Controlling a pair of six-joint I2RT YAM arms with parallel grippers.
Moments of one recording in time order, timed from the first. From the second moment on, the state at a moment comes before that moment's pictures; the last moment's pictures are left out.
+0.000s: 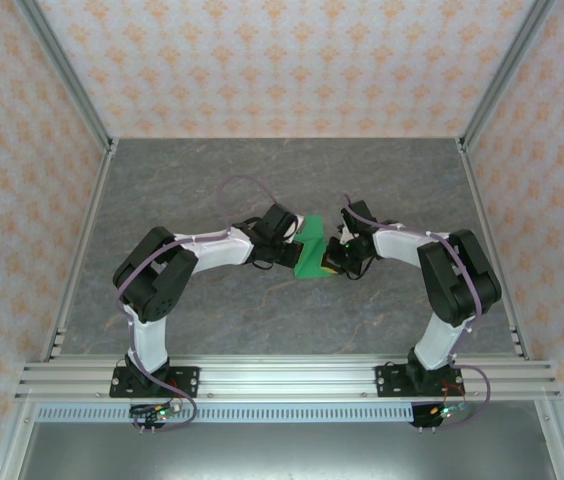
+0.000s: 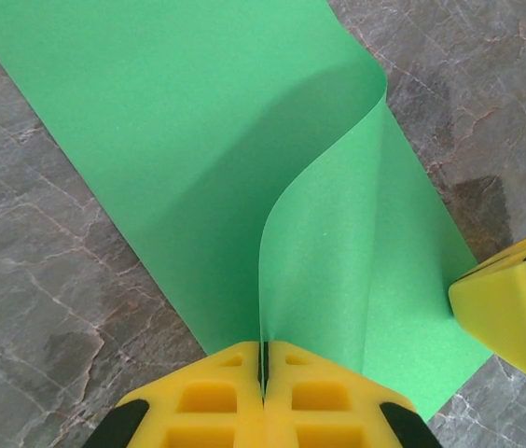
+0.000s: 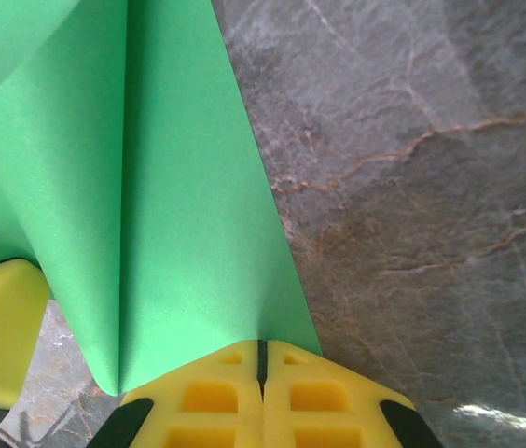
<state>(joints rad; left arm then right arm) -0.66 1.90 1.15 -0.23 0.14 -0.35 0.39 1.74 0.92 -0.41 -0.46 0.71</state>
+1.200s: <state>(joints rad) -0.66 1.94 1.15 -0.22 0.15 -0.35 0.39 1.74 0.91 -0.39 -0.47 0.71</state>
